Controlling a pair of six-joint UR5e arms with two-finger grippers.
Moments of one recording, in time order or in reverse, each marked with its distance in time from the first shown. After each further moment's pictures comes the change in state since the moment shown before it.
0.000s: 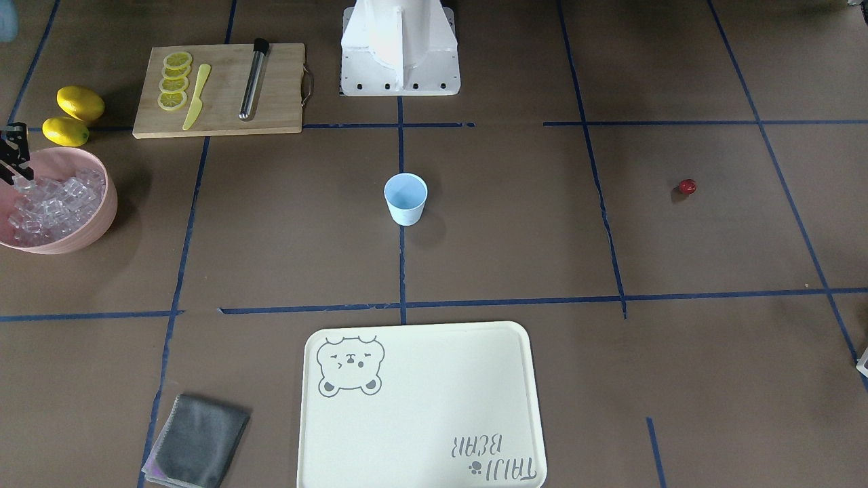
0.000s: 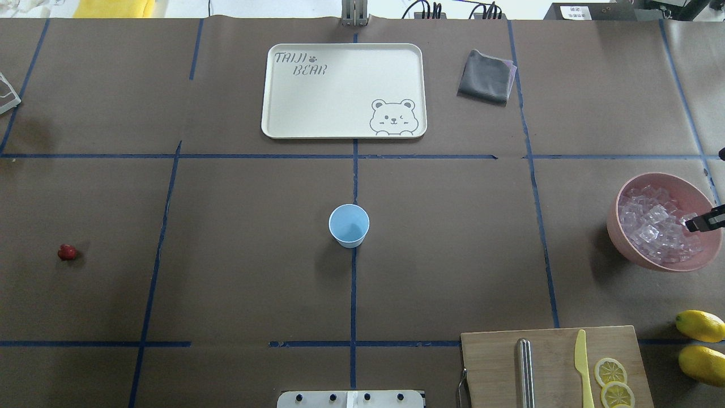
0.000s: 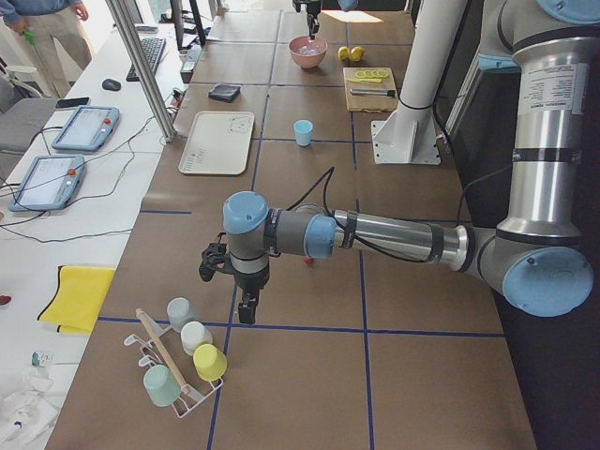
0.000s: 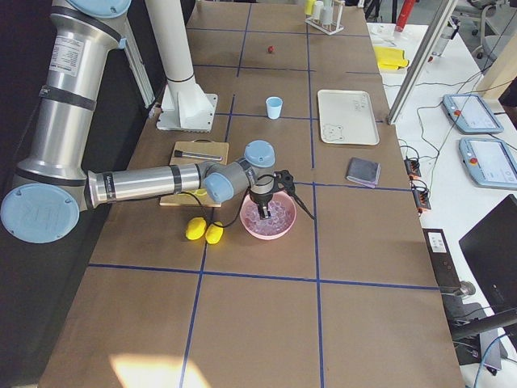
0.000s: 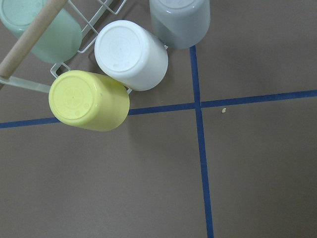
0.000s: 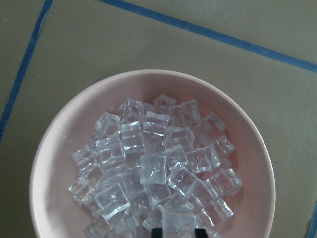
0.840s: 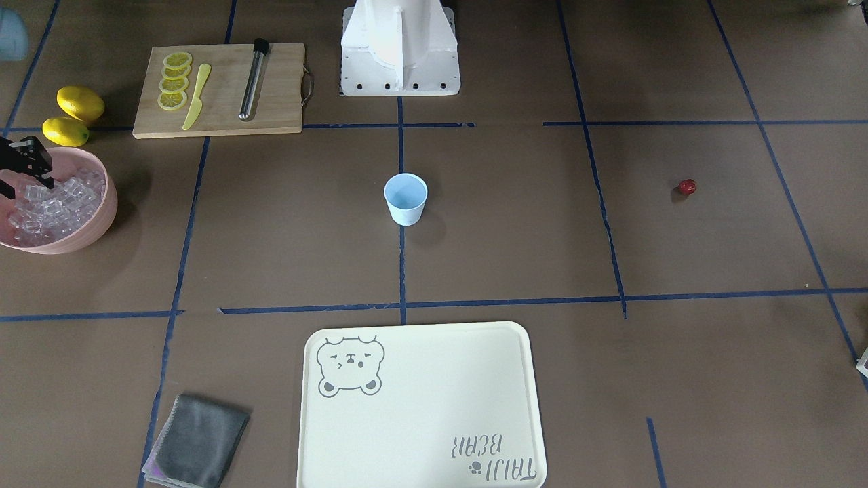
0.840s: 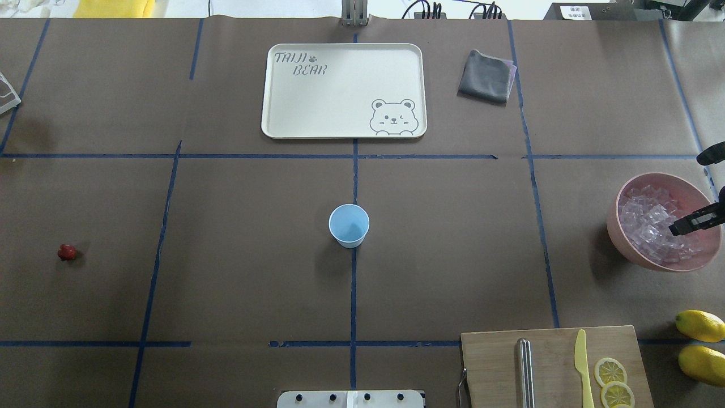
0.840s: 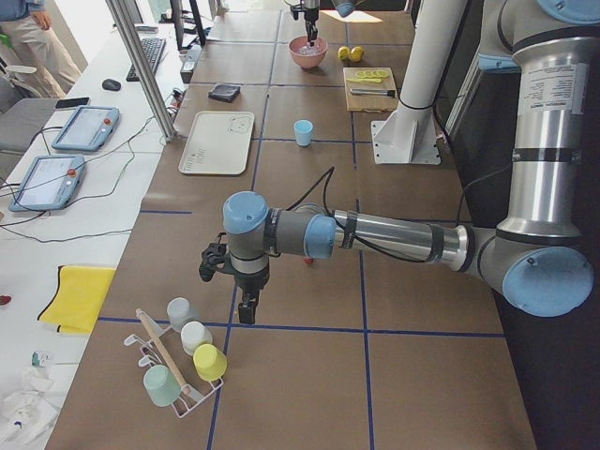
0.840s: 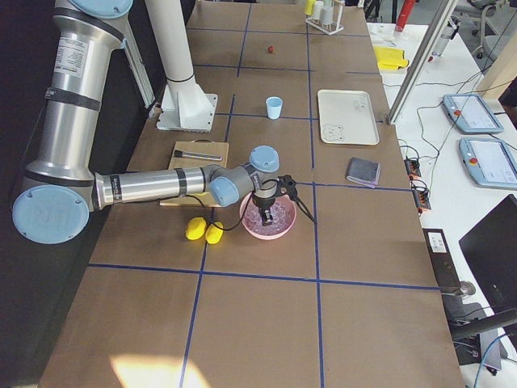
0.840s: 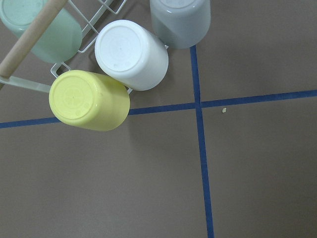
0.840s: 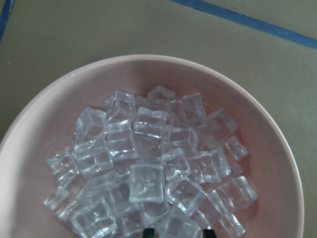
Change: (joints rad) left arm 0.000 0.000 0.000 0.000 0.001 0.000; right arm -0.062 0.054 -0.114 0.007 -0.005 0.012
